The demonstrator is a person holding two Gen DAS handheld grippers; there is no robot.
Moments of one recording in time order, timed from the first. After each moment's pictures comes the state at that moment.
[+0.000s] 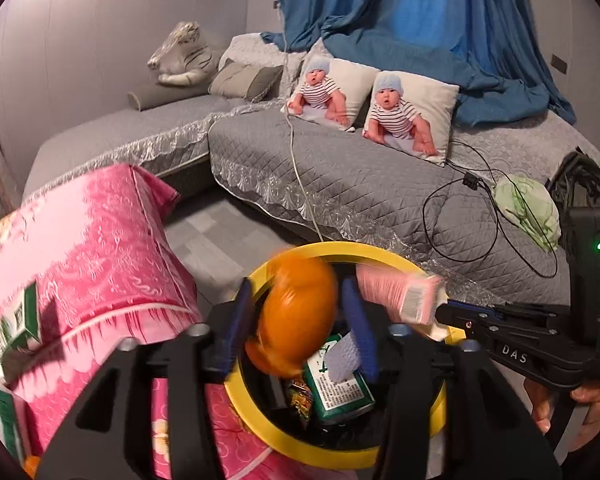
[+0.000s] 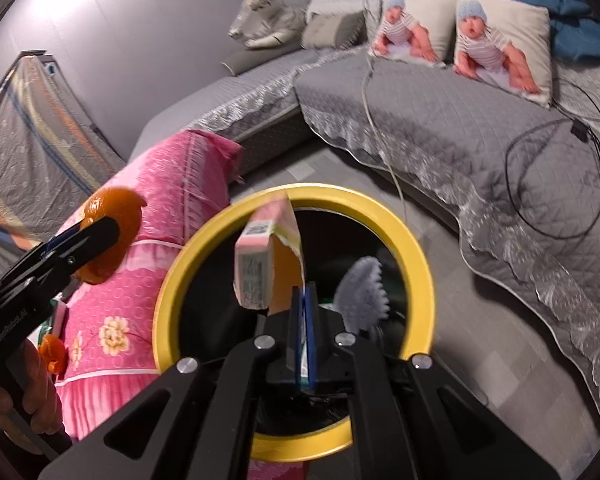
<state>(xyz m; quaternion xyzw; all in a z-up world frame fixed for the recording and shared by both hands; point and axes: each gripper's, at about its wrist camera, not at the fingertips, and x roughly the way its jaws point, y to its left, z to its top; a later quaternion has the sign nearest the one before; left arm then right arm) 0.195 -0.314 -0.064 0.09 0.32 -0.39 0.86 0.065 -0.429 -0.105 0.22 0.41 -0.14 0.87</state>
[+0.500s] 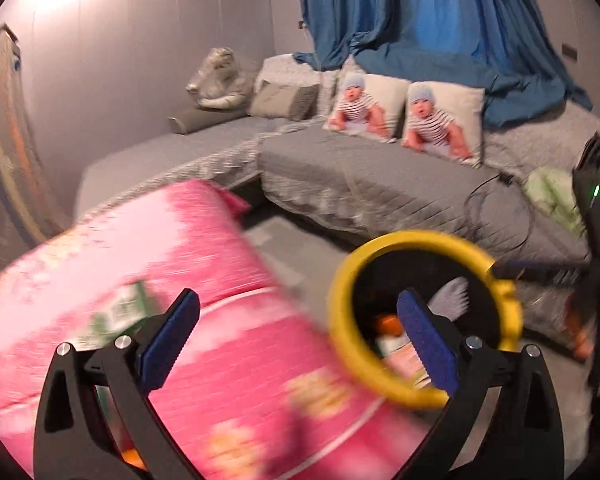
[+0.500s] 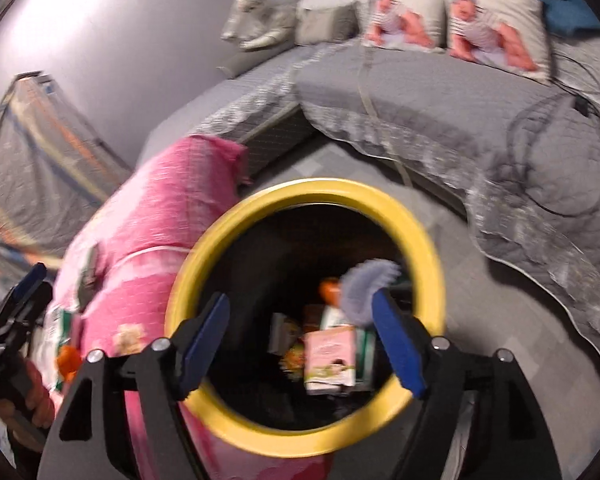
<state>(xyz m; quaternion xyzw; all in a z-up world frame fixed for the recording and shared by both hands) 0.191 -0.196 -0.038 0.14 0.27 -0.32 0.90 0.061 -0.418 -0.094 0.26 0.38 -0.09 0.88</state>
